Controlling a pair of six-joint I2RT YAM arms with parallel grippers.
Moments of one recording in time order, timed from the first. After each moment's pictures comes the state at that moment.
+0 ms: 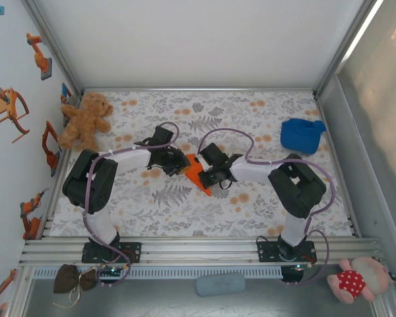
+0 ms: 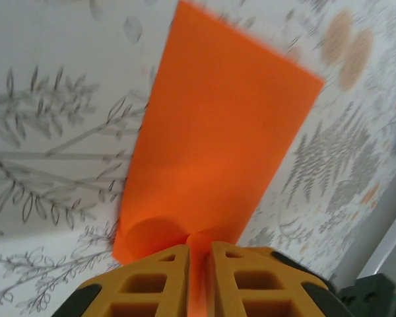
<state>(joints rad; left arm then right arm) -0.57 1.80 1.00 -0.27 0.49 -1.03 0.78 1.81 1.00 -0.29 -0.13 0.20</state>
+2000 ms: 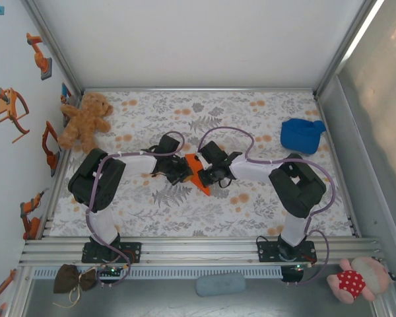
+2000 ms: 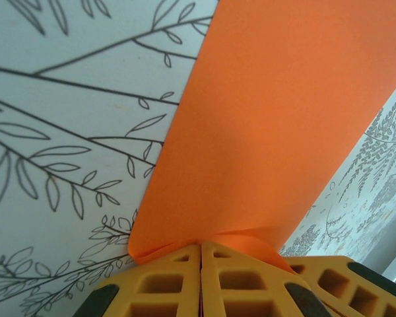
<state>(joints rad) -0.63 1.84 0.95 -0.22 0.45 -1.08 0.77 1.79 1.04 -0.35 -0.13 0.25</state>
